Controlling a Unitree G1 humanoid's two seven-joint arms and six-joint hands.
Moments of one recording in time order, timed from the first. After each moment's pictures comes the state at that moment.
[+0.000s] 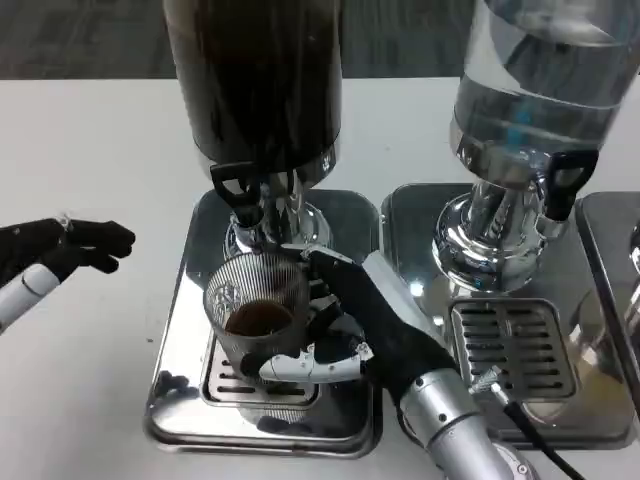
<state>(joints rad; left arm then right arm) 0.00 0.68 0.30 0.47 -0.19 -0.69 -0.71 -0.07 -0.02 0.40 0.11 -0.45 -0.02 -0.02</state>
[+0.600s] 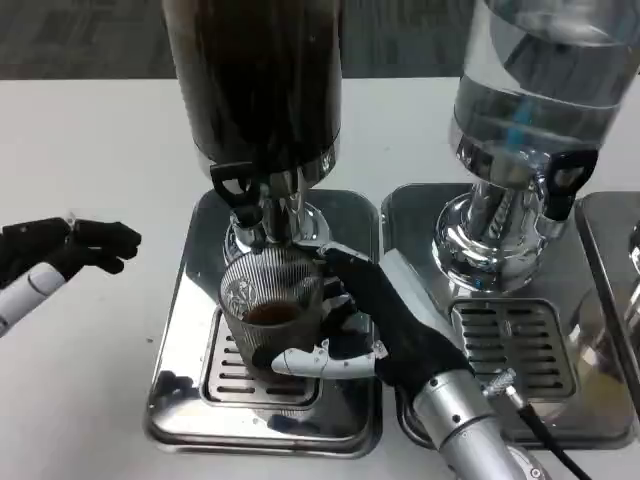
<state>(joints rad) -0.01 0.68 0.29 0.47 -0.19 -0.69 -0.72 -0.04 -0.03 0.37 0.08 -0.45 -0.02 -0.02</state>
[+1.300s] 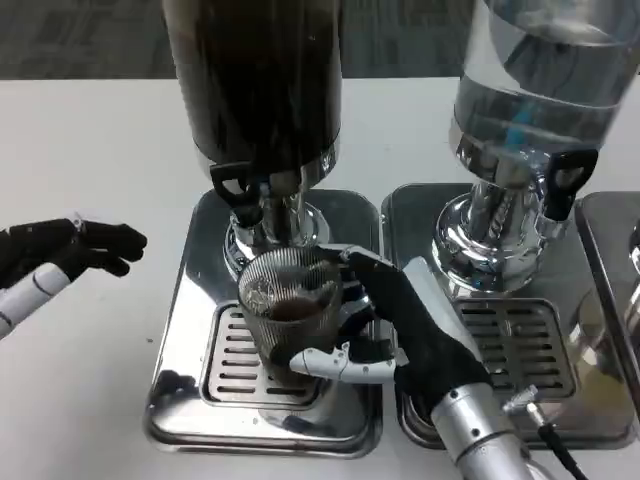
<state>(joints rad) -0.03 0.68 0.29 0.48 -0.20 -0.69 -0.75 0.02 -0.03 0.34 0.04 -0.43 -0.03 -0.05</state>
